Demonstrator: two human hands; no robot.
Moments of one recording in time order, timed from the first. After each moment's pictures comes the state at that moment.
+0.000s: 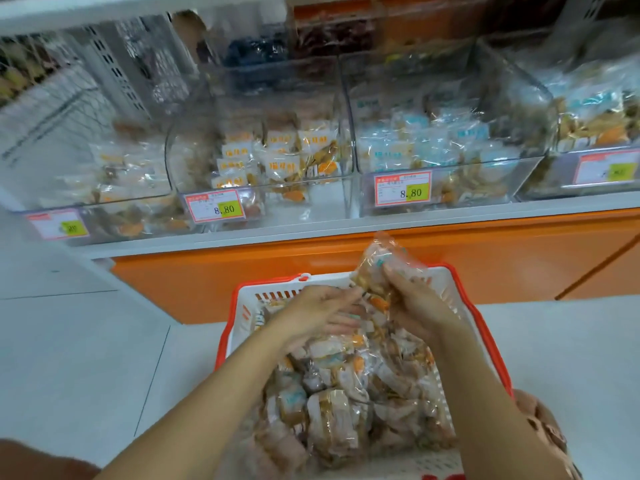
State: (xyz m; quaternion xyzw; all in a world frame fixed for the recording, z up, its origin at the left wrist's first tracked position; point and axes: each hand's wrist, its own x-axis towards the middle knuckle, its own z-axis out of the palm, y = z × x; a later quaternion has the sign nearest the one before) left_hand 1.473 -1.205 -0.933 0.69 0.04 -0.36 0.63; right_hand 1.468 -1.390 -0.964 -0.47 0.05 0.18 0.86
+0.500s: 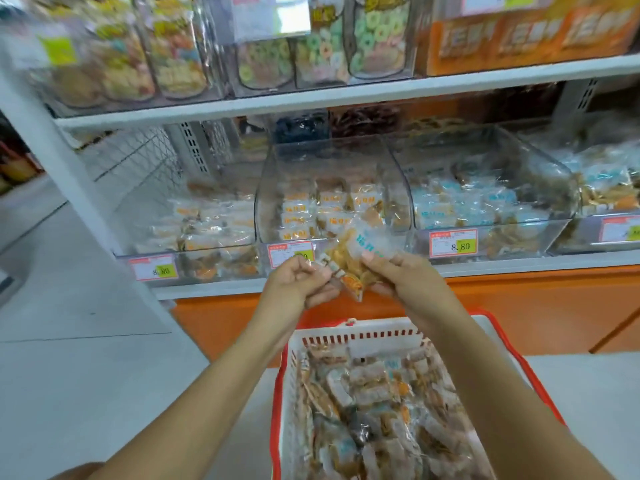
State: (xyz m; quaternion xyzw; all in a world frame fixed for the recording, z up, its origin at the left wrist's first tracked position) left_hand 1.487 -1.109 -0.836 0.63 0.01 -0.08 0.77; right_hand 1.481 -1.286 -0.833 -0.66 0.03 0.07 0.75
